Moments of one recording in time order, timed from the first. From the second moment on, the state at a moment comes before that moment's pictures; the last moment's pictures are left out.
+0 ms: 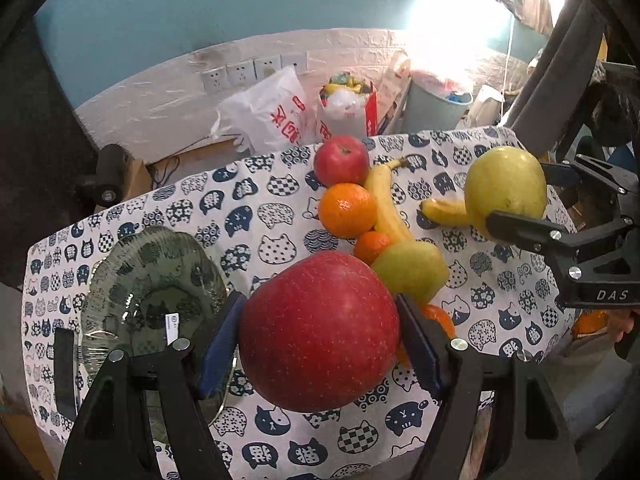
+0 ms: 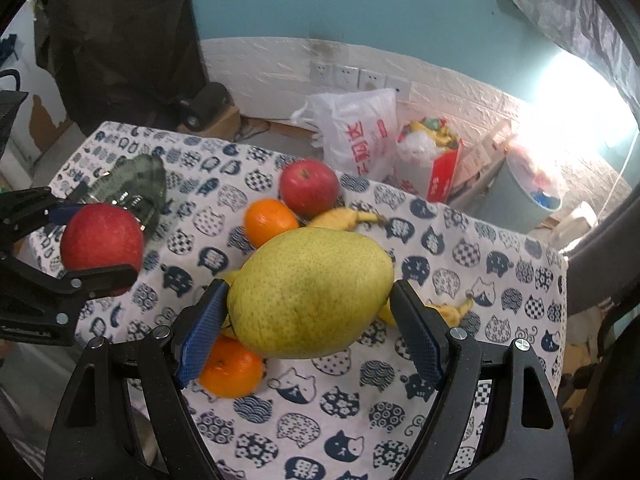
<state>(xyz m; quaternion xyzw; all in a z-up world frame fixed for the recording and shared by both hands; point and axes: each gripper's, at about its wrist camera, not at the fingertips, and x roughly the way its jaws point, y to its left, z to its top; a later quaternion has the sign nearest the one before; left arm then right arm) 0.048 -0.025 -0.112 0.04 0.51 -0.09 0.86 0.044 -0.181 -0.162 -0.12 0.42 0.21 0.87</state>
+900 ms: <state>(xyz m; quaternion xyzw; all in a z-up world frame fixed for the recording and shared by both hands) 0.042 0.093 -0.136 -0.07 0.53 -0.02 0.85 0.090 -0.065 -0.172 -0.09 0.49 0.29 0.82</state>
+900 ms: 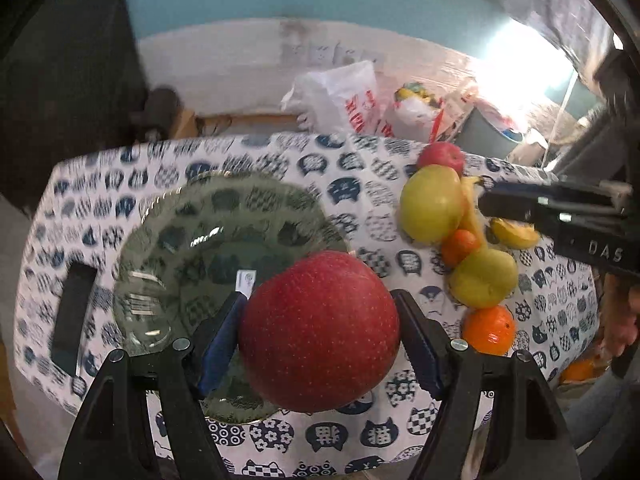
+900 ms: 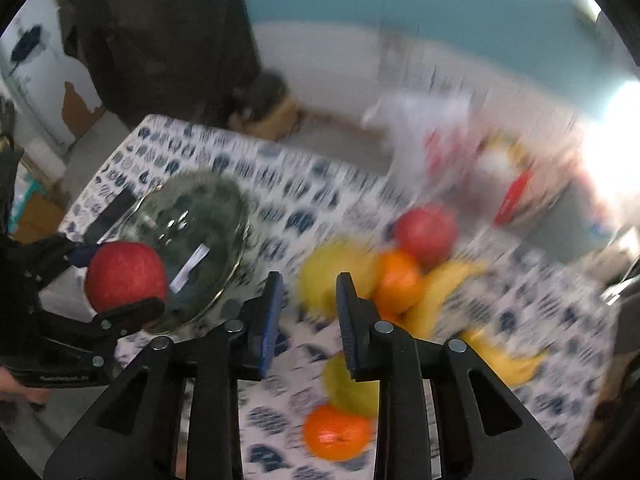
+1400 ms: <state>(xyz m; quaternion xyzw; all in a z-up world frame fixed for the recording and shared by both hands) 0.046 0.150 -0.181 -0.08 0.57 0.05 0.81 0.131 -0.057 -0.199 -0.10 0.52 0.25 0.81</state>
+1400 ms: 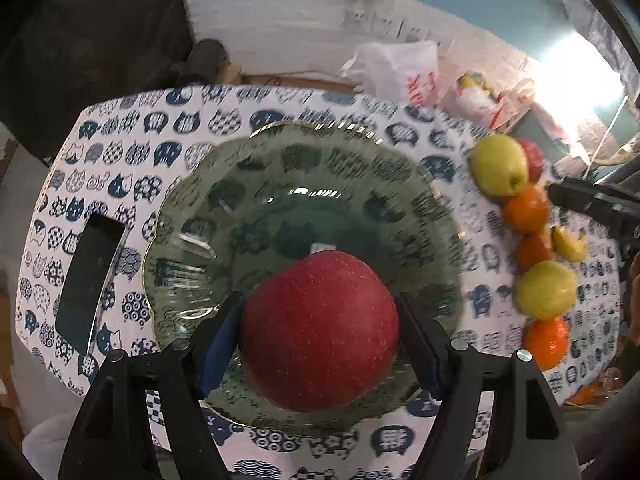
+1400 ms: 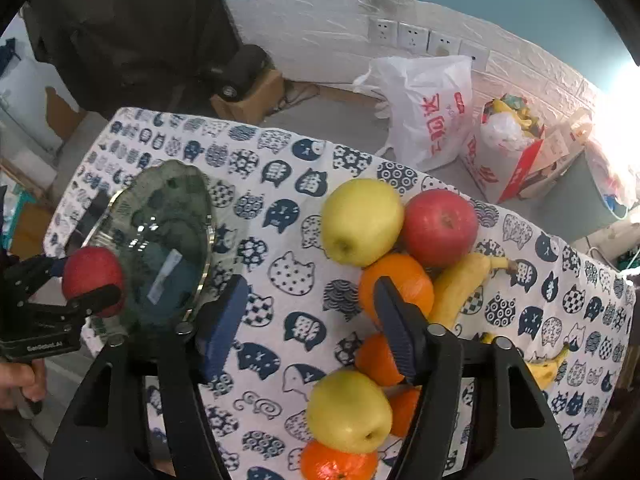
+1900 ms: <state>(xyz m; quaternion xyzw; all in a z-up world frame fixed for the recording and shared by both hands) 0.048 0.159 -0.187 -0.06 0.58 0.08 0.81 0.164 -0.053 -0.212 -0.10 0.53 0.22 0.81</state>
